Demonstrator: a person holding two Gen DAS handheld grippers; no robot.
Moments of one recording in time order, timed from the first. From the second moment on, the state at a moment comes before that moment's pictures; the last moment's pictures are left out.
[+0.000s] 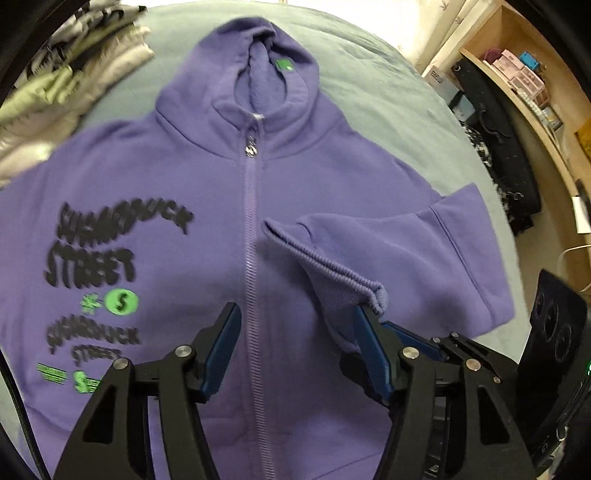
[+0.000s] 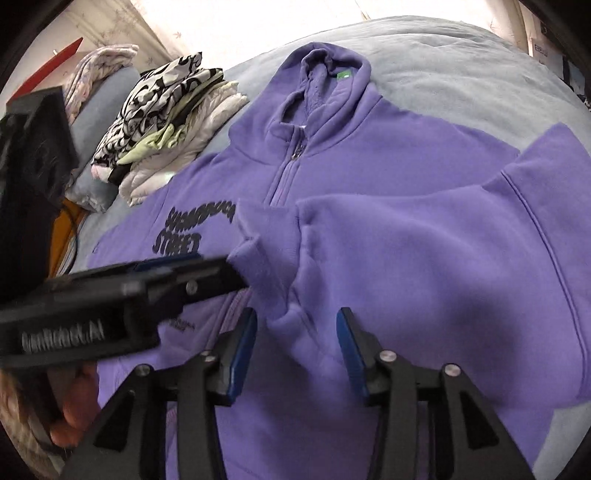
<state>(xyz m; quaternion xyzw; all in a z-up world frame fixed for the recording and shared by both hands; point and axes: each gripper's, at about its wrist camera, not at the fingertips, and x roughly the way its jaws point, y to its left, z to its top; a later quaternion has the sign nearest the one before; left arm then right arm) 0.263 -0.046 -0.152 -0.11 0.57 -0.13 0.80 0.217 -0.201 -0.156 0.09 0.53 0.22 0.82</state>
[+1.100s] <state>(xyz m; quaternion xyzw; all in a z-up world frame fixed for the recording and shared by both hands) 0.258 -0.098 -0.065 0.04 0.41 -0.15 0.90 0.151 -0.292 -0.109 0.07 0.48 0.16 0.86</state>
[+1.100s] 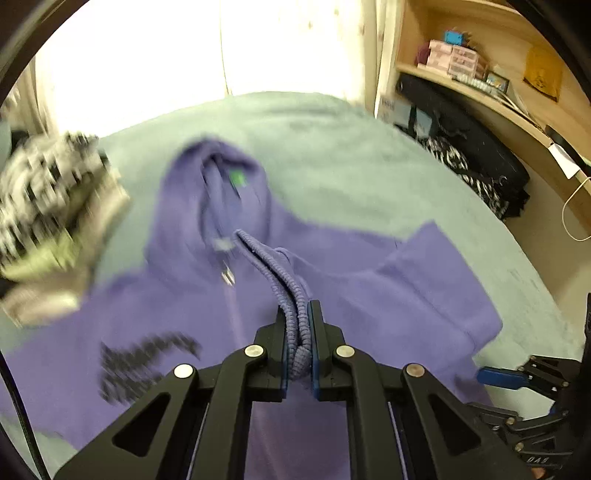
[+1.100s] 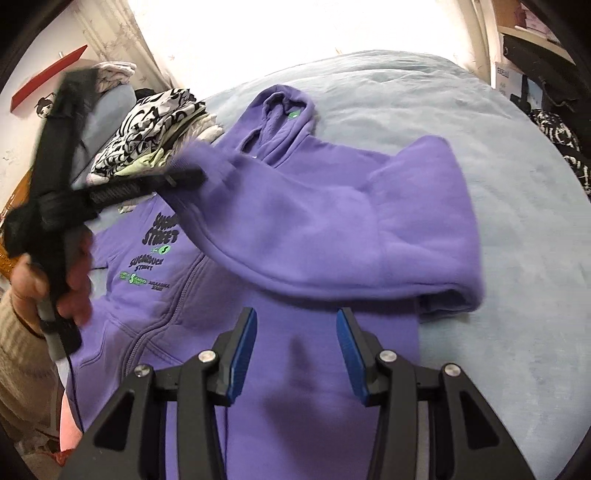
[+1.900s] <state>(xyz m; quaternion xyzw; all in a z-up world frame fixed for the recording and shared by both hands) 0.311 0.058 -0.179 -0.13 0.53 -0.06 0.84 0.215 -0.346 -0.122 0.17 0.51 0.10 0.84</state>
